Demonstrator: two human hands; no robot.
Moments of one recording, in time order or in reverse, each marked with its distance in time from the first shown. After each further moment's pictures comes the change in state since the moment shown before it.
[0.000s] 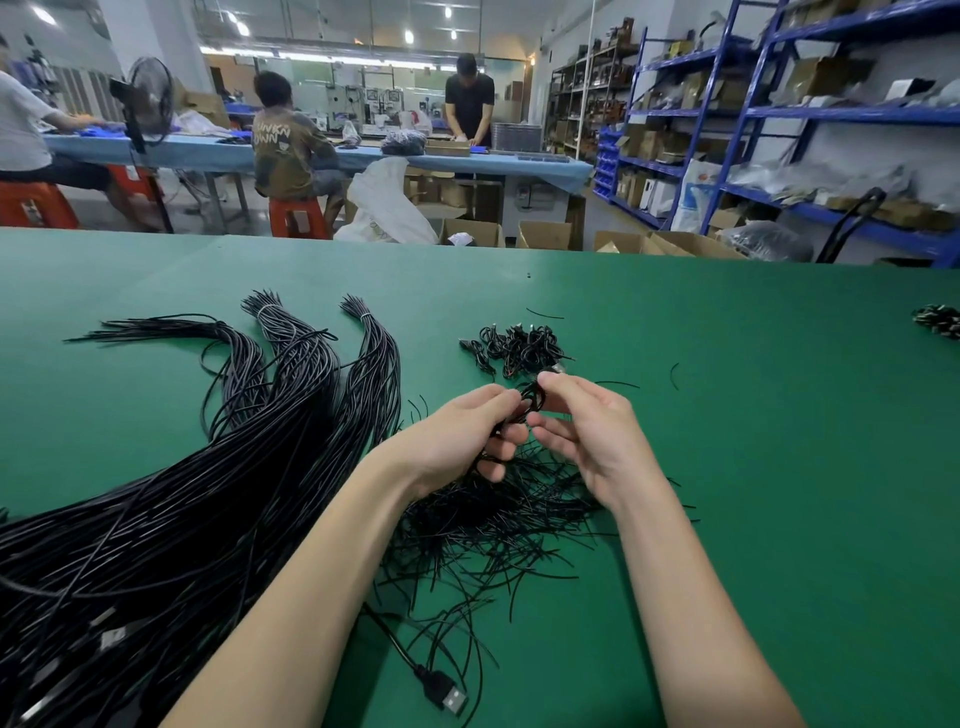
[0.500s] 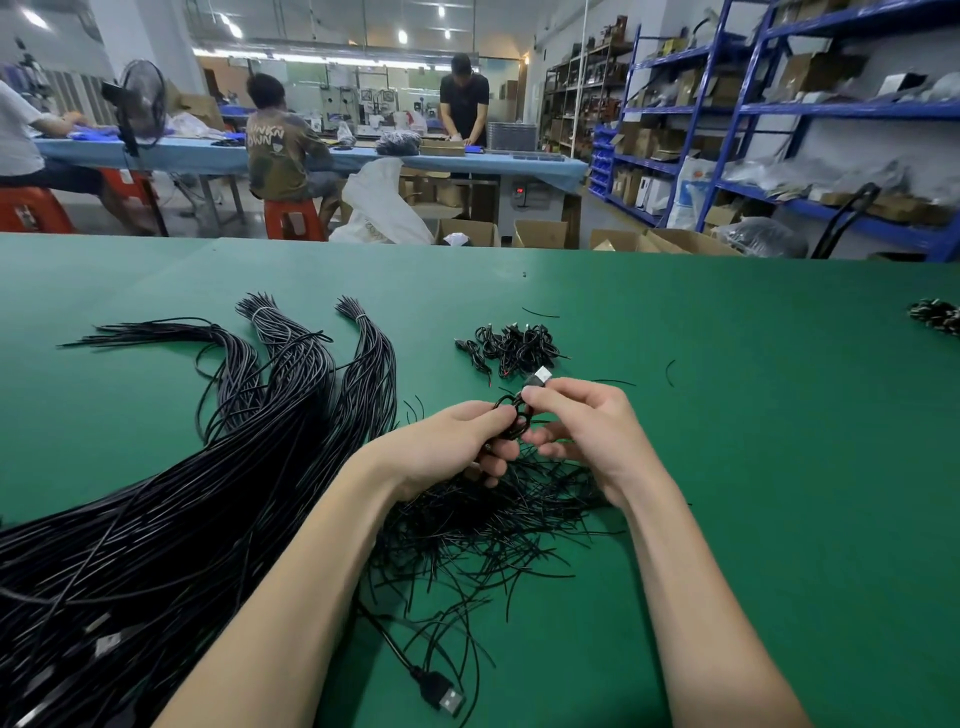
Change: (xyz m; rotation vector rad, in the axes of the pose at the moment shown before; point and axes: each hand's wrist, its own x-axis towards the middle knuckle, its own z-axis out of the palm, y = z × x) left_hand -0.006 0.004 -0.001 0.118 -0.090 -0.060; right_hand -0.001 -0.002 -0.012 -0.264 -0.124 -0.113
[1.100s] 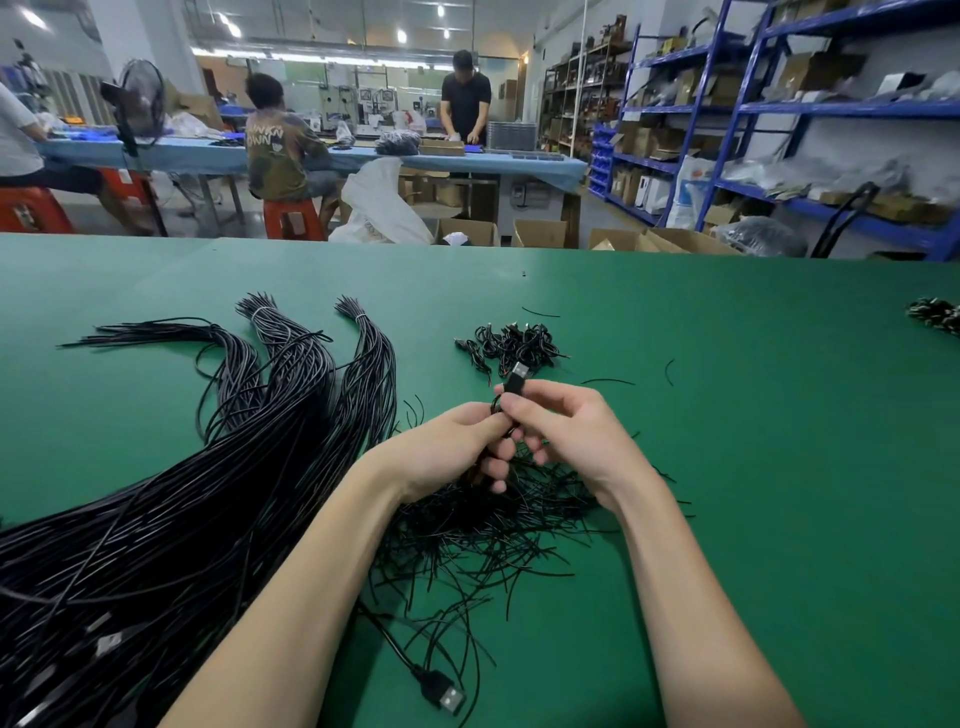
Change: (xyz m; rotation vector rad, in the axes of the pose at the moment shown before) left_hand 0.003 -0.006 0.002 -0.073 0.024 0.008; right_hand 0.000 0.006 0.007 -0.104 -0.107 -0.049
